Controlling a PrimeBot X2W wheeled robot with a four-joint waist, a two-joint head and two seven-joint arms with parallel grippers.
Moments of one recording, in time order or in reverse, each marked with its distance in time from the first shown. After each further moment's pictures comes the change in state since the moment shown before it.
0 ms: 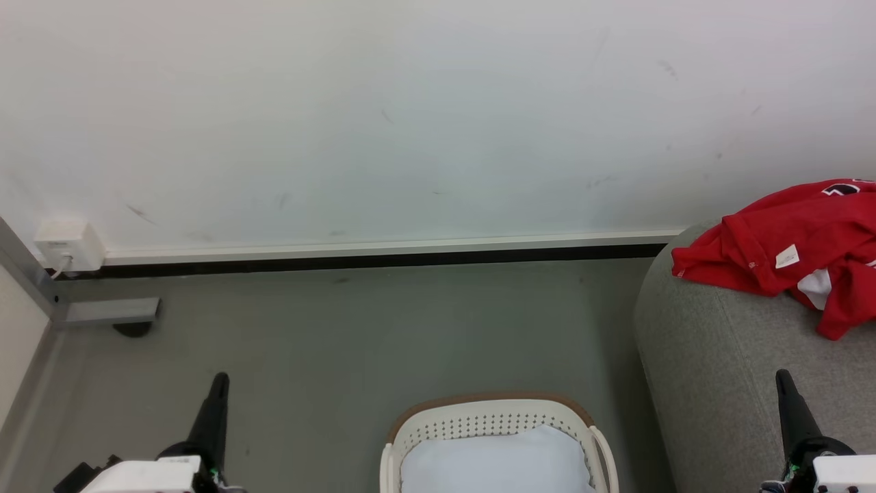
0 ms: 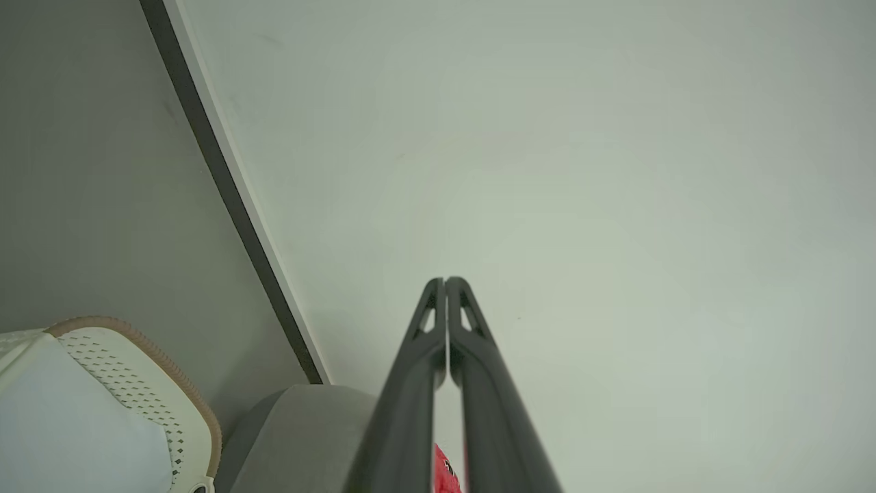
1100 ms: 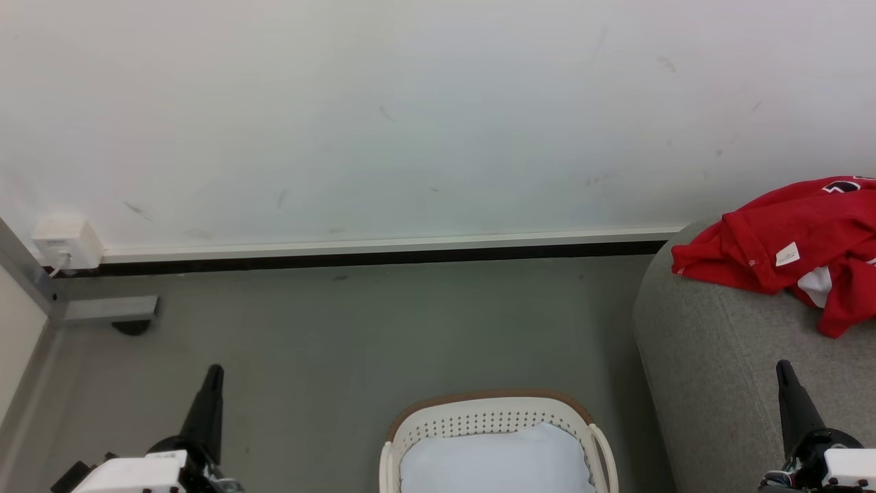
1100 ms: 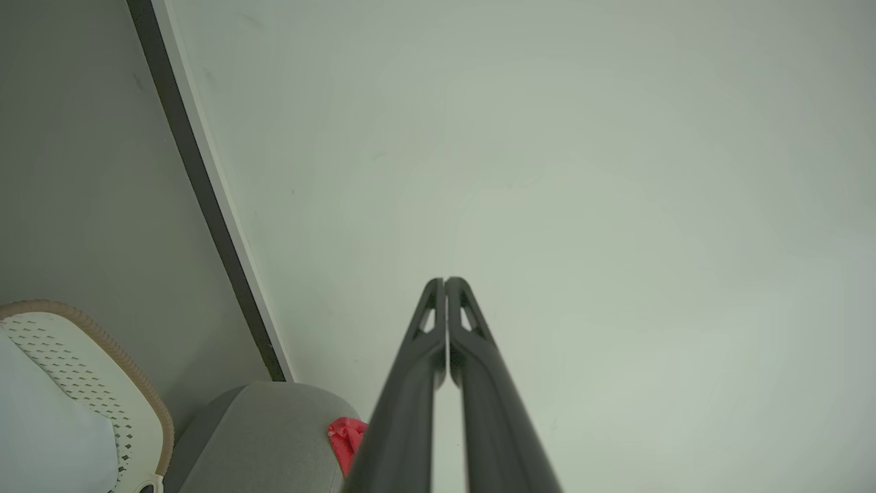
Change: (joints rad) left arm -0.010 0.001 0.017 -0.009 -0.103 -0.004 0.027; right arm -0.014 -0.002 -0.002 -0.011 0.117 0.000 0.027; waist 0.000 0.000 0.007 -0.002
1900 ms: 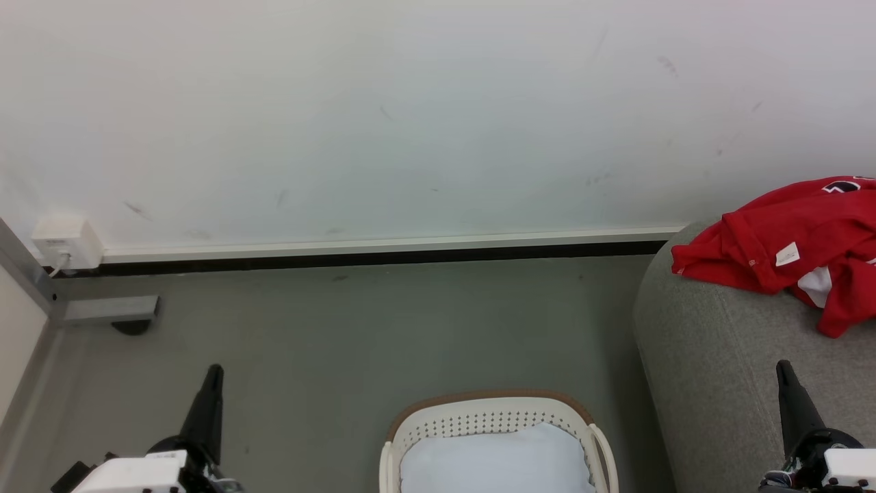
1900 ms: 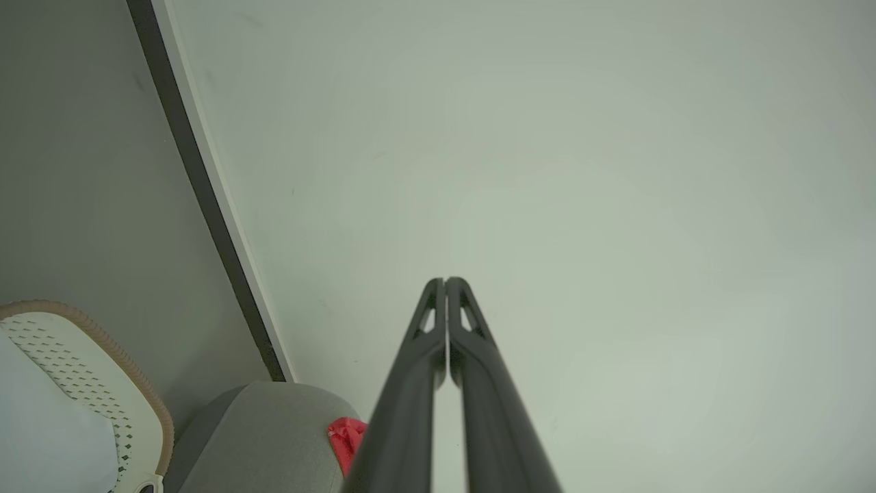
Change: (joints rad) left arm 0.000 0.000 0.000 0.000 0.000 0.000 0.000; right arm 0.000 0.000 0.000 0.000 0.000 0.000 0.000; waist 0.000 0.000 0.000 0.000
